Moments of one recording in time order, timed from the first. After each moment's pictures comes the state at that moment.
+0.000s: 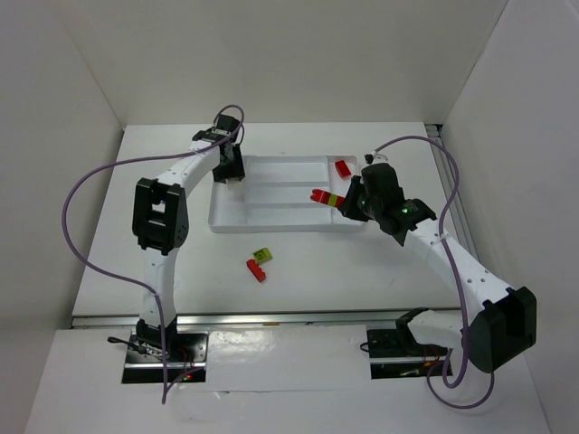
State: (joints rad) left arm -0.25 2.20 1.91 -0.79 -0.17 -0.46; right arm 0.43 1.19 0.99 -0.48 0.07 0.56
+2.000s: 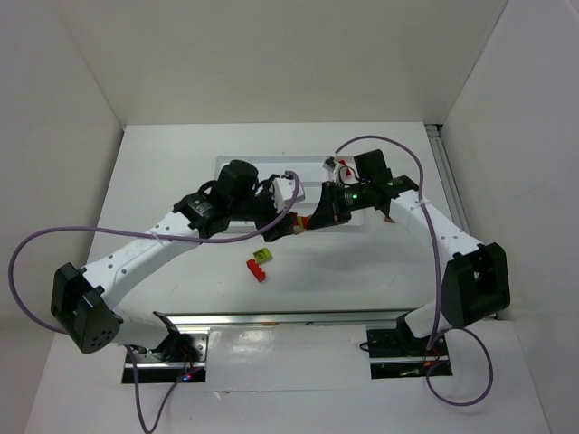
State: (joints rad) left arm -0.70 1.36 1.21 -0.43 0.40 0.37; right arm 0.35 1.45 1.13 -0.57 -0.88 0.30
